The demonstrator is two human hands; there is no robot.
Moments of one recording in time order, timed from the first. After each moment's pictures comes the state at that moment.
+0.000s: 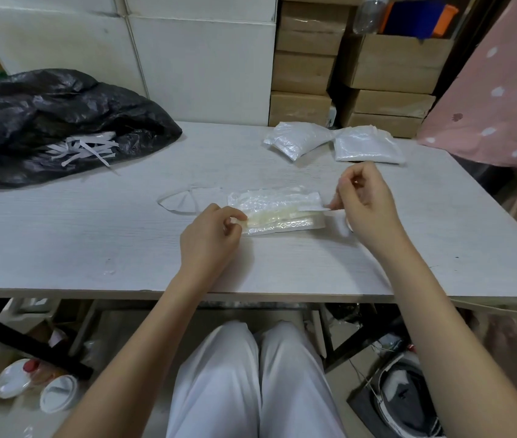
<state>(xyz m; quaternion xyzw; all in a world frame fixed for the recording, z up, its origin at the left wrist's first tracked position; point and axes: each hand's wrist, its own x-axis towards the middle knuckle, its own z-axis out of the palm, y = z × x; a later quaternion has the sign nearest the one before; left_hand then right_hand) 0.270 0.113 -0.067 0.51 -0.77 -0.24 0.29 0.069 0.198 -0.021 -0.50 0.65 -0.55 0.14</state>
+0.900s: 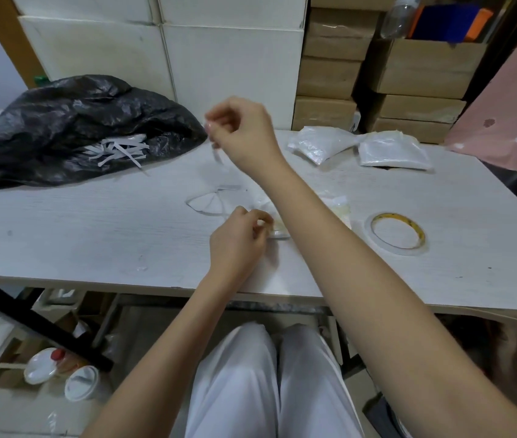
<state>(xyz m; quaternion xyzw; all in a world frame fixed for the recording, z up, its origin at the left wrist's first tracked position) 0.272 0.115 -0.063 0.50 -0.80 -0.21 0.26 0.201 0.056 0.034 -0.59 0.52 -0.58 0.21</state>
